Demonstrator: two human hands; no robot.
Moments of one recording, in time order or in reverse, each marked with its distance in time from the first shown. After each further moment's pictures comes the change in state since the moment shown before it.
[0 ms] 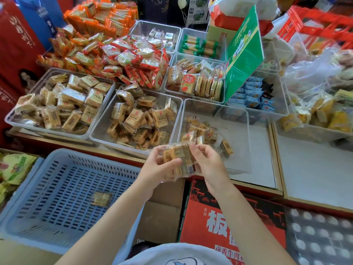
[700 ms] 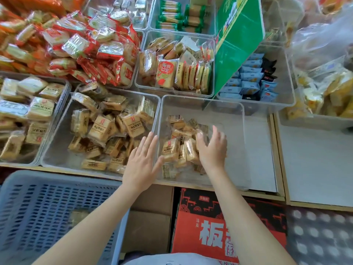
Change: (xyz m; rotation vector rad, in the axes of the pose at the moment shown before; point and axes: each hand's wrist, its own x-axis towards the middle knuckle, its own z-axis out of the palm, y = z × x) left_hand 0.167 -0.047 0.006 1.359 0.058 0.374; right_hand 0.180 0.043 -0.077 -0.658 0.499 -0.060
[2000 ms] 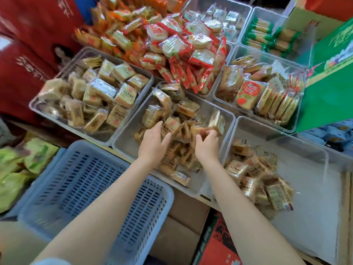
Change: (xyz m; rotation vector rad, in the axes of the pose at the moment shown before) left_hand 0.019 -0.130 -0.083 -0.435 0.188 -0.513; right_hand -0.021 -0.152 0.150 0.078 -0.406 0.004
